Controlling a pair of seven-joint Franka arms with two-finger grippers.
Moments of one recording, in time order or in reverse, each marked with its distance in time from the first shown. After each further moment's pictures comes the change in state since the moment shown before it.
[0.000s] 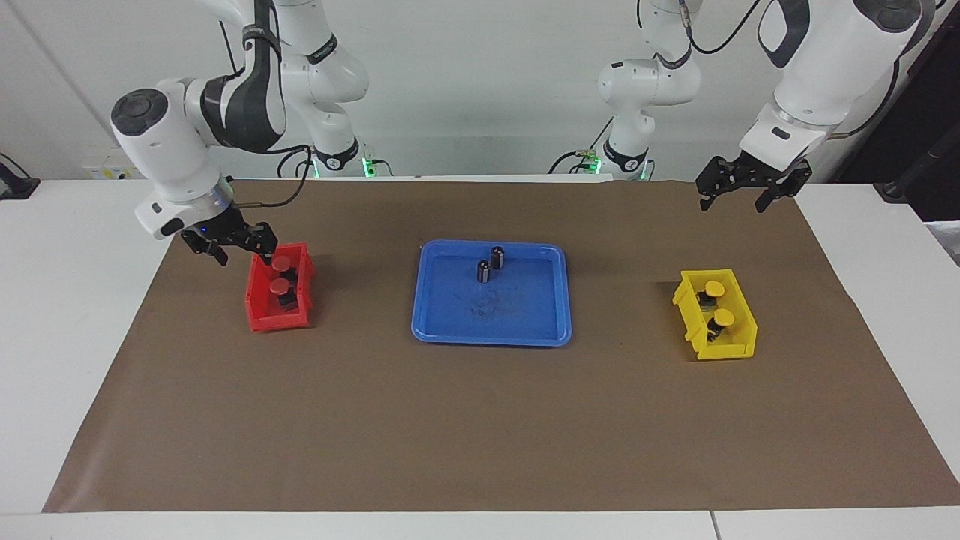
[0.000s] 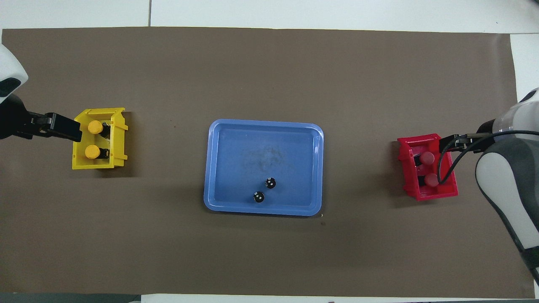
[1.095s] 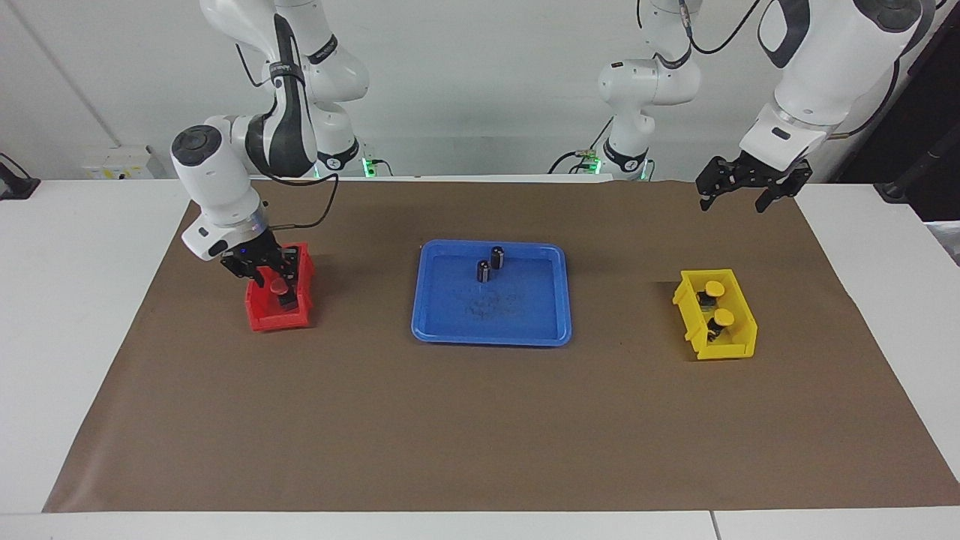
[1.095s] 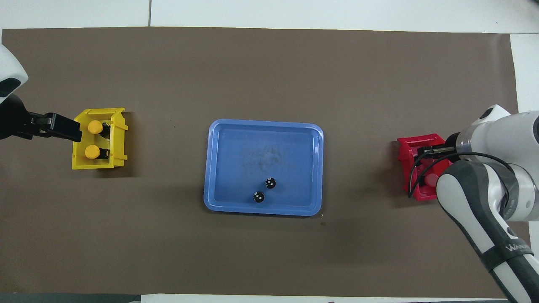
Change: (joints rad) left arm 0.000 0.000 0.000 0.000 0.000 0.000 0.000; right arm 0.045 0.010 0.001 -0.174 0.001 0.262 -0.026
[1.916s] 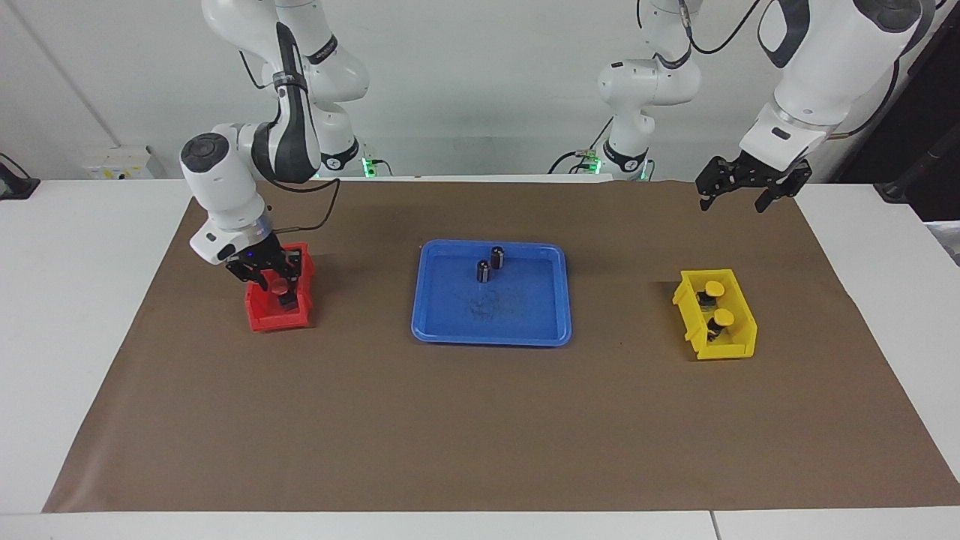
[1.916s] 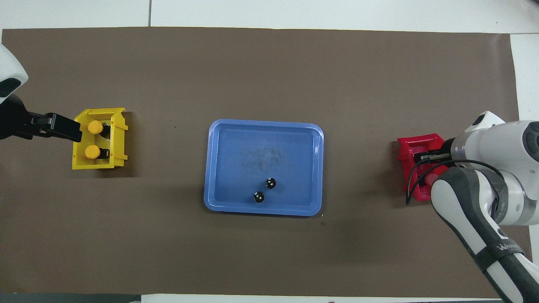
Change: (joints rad) left arm 0.000 0.000 0.000 0.000 0.000 0.000 0.000; right arm -0.005 0.006 -0.002 -0.052 0.000 0.064 -0.059
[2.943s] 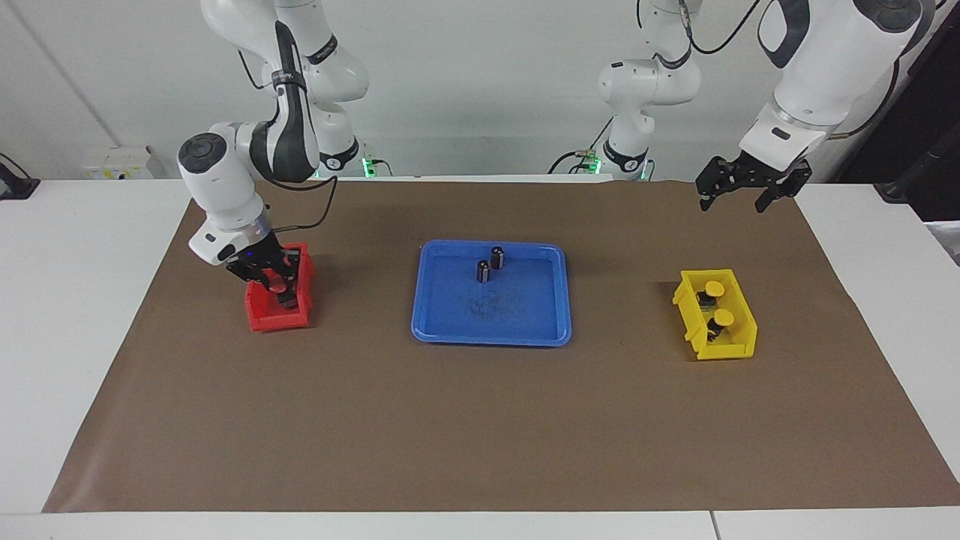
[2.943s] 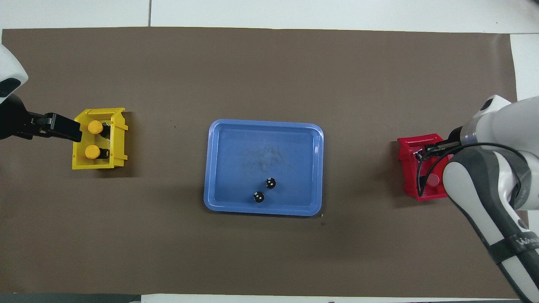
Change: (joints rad) left arm 0.000 0.000 0.000 0.000 0.000 0.000 0.000; right arm 0.019 0.029 0.009 0.235 0.000 -0.288 -0.029
